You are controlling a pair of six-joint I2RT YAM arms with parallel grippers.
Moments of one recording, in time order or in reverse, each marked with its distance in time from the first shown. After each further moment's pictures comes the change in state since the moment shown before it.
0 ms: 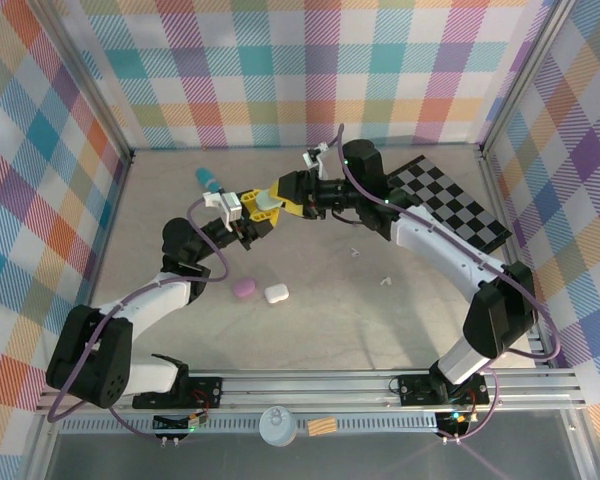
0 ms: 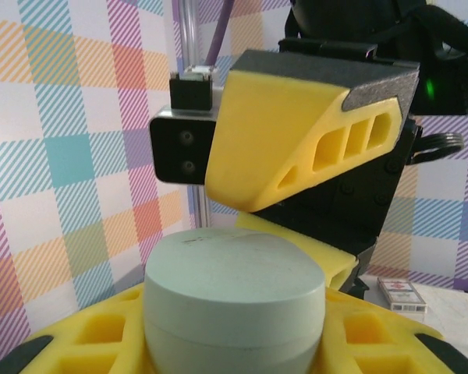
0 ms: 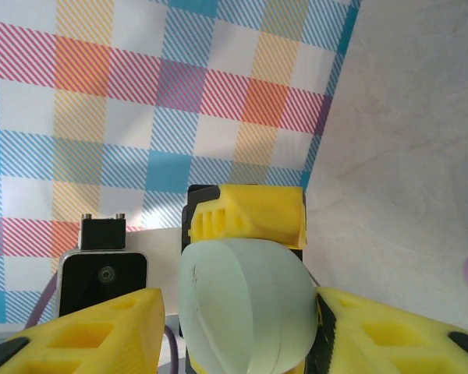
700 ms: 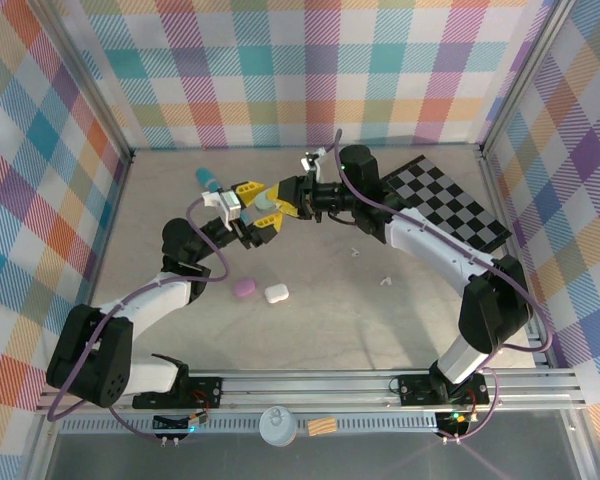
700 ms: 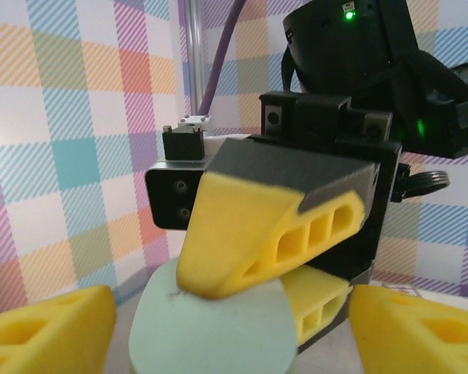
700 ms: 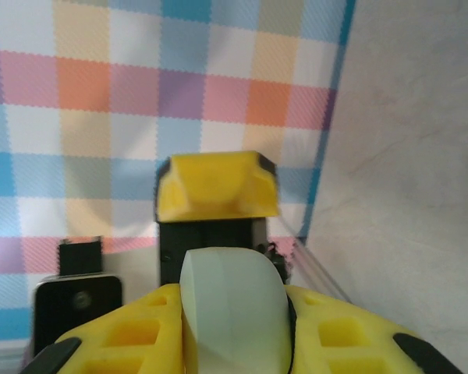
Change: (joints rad) left arm 0.000 -0.006 -0.001 -0.010 -0.019 0.008; right arm -0.011 0.034 -0.045 0.073 0.026 0.071
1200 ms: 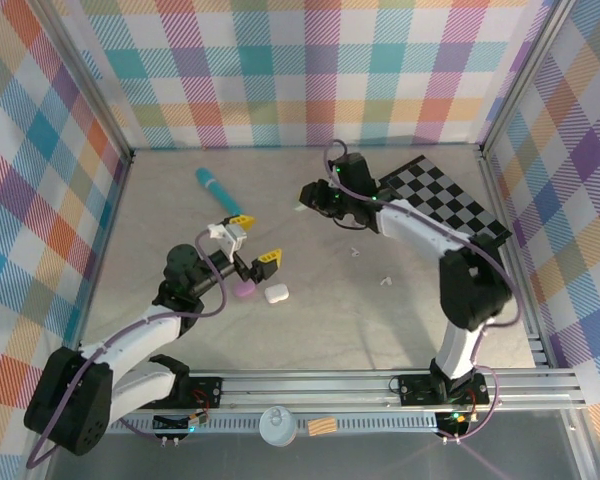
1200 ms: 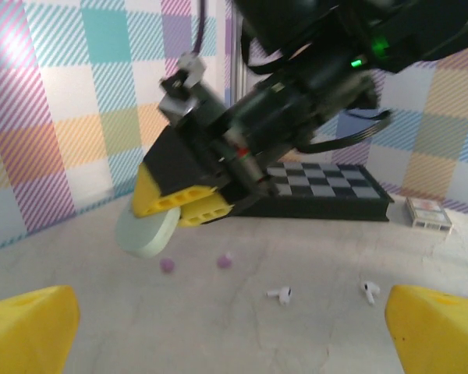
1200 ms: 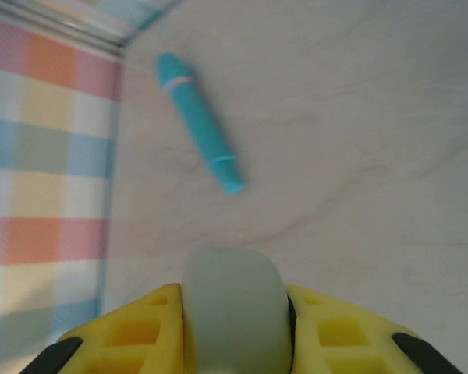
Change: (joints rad) left arm -0.078 -0.267 -0.243 -0.345 -0.219 0.143; right arm -0.075 0.211 0.034 -0.200 0.462 -0.360
